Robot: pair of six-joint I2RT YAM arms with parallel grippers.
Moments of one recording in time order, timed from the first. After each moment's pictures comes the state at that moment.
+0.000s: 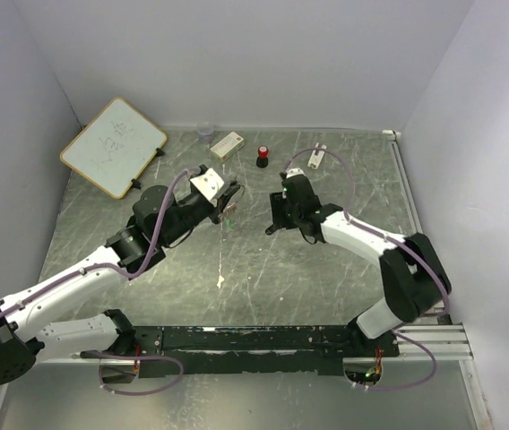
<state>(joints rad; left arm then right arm) -0.85 1.06 0.88 0.23 -0.02 0.17 0.56 1.57 0.93 -0.18 0.16 0.27</state>
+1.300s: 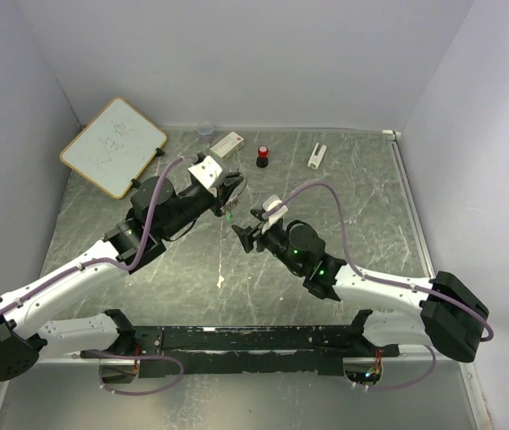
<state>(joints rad) -0.85 1.10 0.98 0.19 -0.02 0.11 0.97 1.18 0.53 0.63 0.20 -0.05</state>
